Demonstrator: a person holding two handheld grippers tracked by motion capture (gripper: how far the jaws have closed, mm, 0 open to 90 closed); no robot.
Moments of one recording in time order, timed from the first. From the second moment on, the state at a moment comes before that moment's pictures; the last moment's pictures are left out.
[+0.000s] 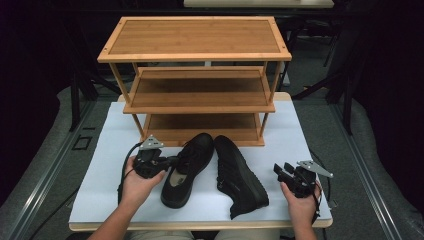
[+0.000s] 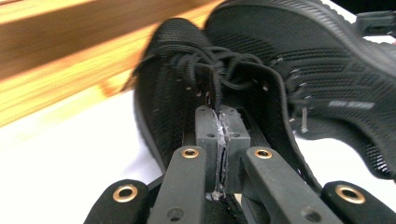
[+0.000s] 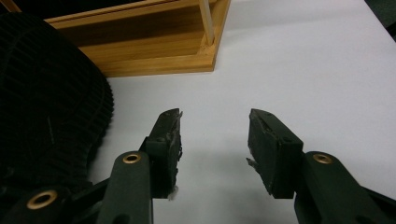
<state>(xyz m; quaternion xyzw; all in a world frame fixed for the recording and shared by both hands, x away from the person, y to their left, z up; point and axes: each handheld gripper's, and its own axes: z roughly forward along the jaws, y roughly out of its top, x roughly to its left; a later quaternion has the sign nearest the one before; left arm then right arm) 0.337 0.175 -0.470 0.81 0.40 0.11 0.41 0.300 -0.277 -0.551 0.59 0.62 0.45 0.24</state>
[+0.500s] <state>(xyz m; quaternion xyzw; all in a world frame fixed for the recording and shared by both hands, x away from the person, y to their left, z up) 0.338 0.192 -0.485 0.80 0.44 0.13 0.38 0.301 -0.275 -0.553 0.59 0.62 0.45 0.24</state>
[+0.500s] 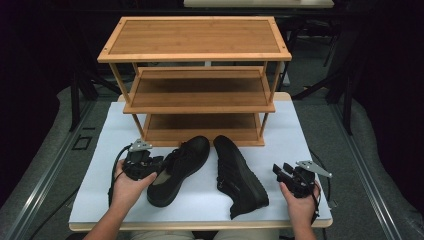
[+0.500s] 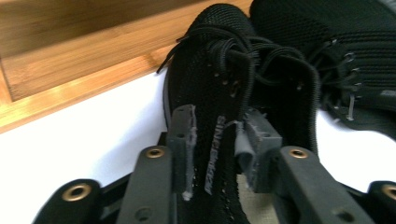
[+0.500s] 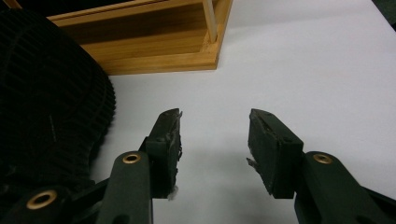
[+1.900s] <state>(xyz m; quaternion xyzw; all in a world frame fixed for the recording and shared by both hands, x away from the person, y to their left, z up) 0.360 0.196 -0.486 0.77 0.46 0.06 0.44 0.300 -0.278 -0.552 0.59 0.62 0.46 0.23</state>
